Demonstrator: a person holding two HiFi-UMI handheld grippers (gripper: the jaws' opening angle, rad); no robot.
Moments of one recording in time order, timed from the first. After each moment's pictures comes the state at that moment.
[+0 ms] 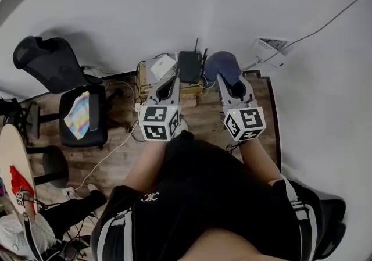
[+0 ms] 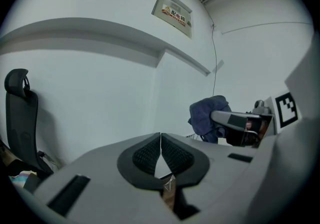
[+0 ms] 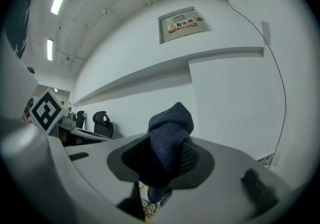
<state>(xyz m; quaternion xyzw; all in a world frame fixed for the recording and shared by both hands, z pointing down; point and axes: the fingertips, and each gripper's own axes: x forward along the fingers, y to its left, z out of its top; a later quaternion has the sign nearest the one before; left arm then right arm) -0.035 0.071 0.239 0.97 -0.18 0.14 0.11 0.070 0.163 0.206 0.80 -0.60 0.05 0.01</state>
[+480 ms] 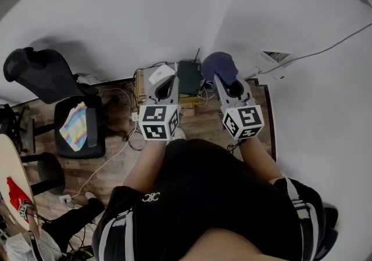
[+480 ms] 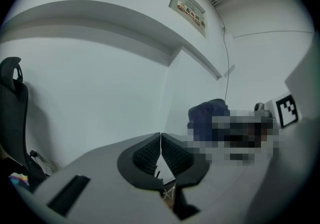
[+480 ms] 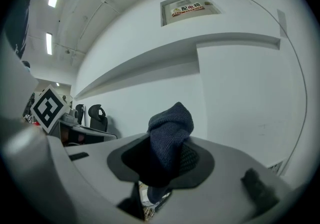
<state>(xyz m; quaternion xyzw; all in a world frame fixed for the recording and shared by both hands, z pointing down) 0.012 -0.033 0.246 0.97 -0.18 0.12 0.14 0.112 0.055 0.214 0.79 -0.61 0.07 0.04</state>
